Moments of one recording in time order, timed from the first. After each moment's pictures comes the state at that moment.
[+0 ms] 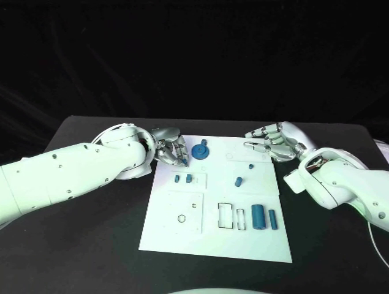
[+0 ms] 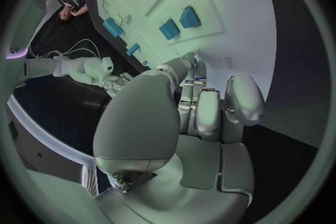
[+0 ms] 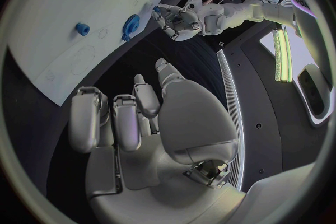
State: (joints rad) left arm 1.23 -0.72 0.01 1.39 -1.31 -0.04 -0.19; left_hand 1.45 -0.16 0.48 0.06 0.11 1.10 0.11 0.18 0.18 1.17 0.04 0.32 0.13 1.46 -0.04 1.31 1.11 0.11 1.46 0.06 1.16 1.18; right arm 1.04 -0.91 0.13 1.55 -0.92 -0.44 0.13; right_hand 1.29 -0.02 0.06 0.12 0.24 0.97 0.15 0.07 0.11 1.37 0.06 1.15 1.29 1.47 -0.02 1.45 1.31 0.07 1.42 0.08 1.38 1.18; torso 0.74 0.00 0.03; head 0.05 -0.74
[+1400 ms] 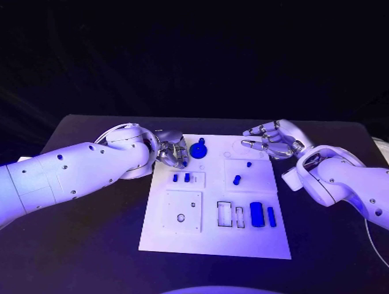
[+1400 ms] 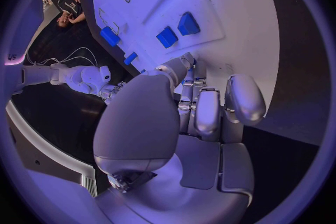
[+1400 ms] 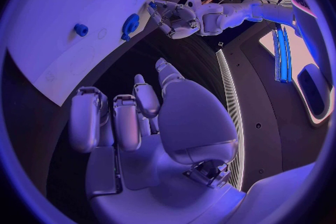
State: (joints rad) left arm 1.23 -0.69 0.00 1.39 -1.36 0.01 -0.23; left_hand 1.44 -0.16 0.48 0.06 0.11 1.10 0.11 0.18 0.18 1.17 0.04 0.32 0.13 1.46 -0.04 1.30 1.10 0.11 1.46 0.06 1.16 1.18; right arm 1.04 -0.90 0.13 1.55 -0.92 -0.44 0.13; right_hand 1.29 -0.02 0.06 0.12 0.24 0.97 0.15 0.07 0.11 1.37 0.06 1.15 1.29 1.47 -0.02 1.45 1.31 0.07 1.42 0.08 1.38 1.18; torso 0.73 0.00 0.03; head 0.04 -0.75
